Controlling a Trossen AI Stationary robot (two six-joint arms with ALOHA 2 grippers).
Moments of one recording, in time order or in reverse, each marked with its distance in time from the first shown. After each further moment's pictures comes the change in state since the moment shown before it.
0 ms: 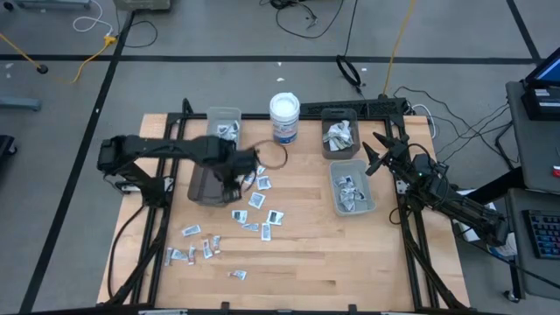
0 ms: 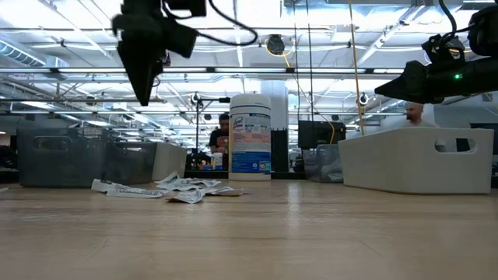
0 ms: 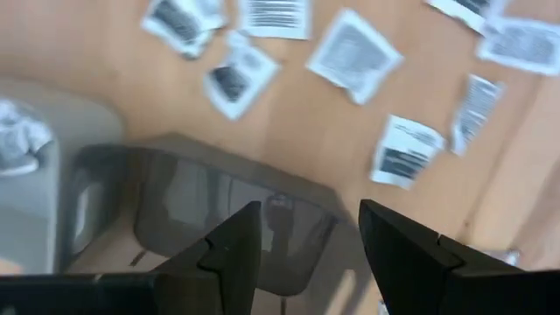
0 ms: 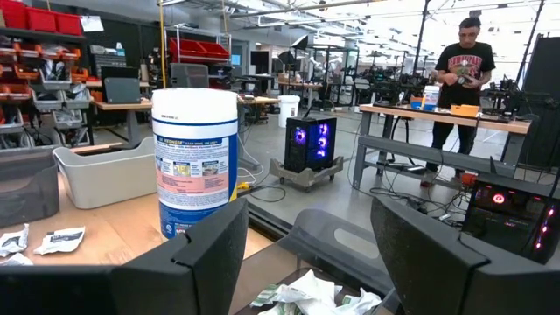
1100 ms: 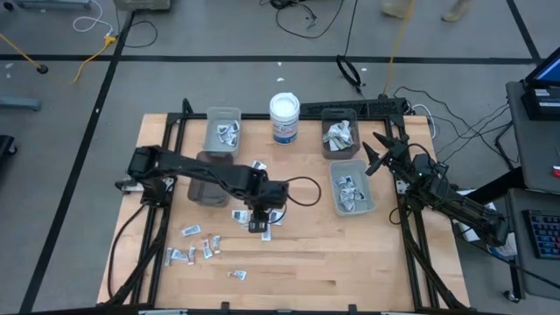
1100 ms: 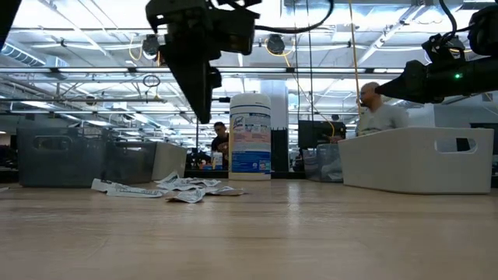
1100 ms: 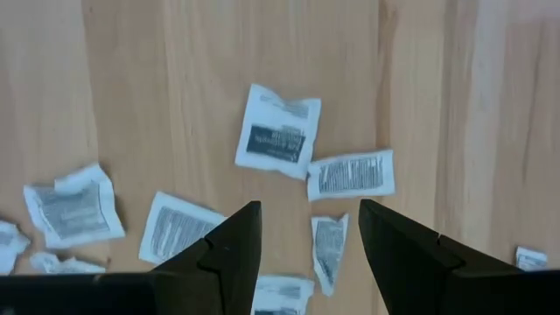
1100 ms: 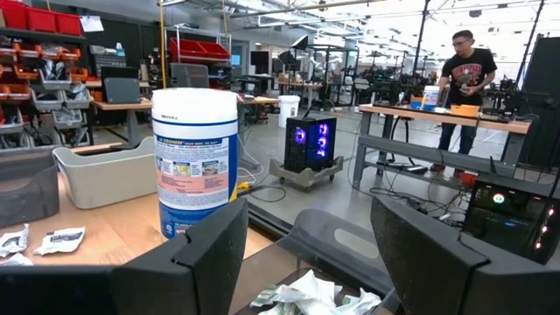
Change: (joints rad) left arm -0.184 0.300 0.160 0.335 0.142 0.076; right arm 0.000 0.000 0.000 0.000 0.000 0.000
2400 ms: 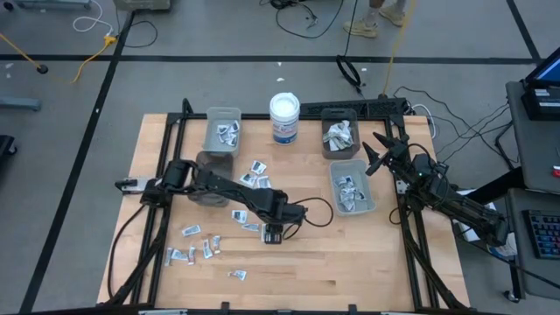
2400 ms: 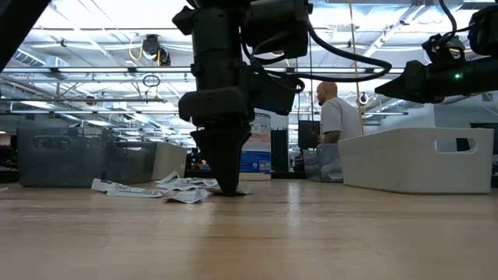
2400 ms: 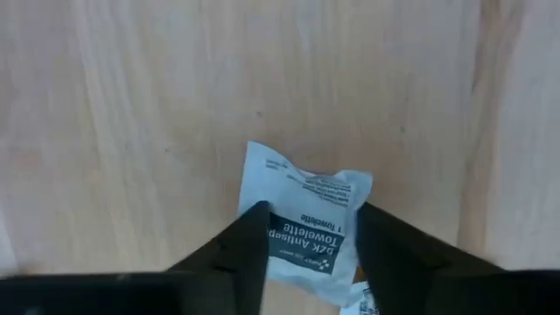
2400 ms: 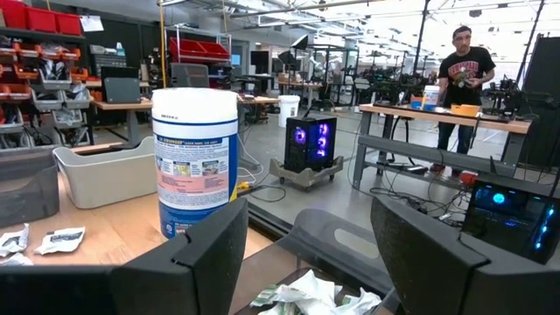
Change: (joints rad) left arm -0.072 0.314 0.124 0.076 -0.143 -0.022; right arm 0.000 0.000 0.000 0.000 0.000 0.000
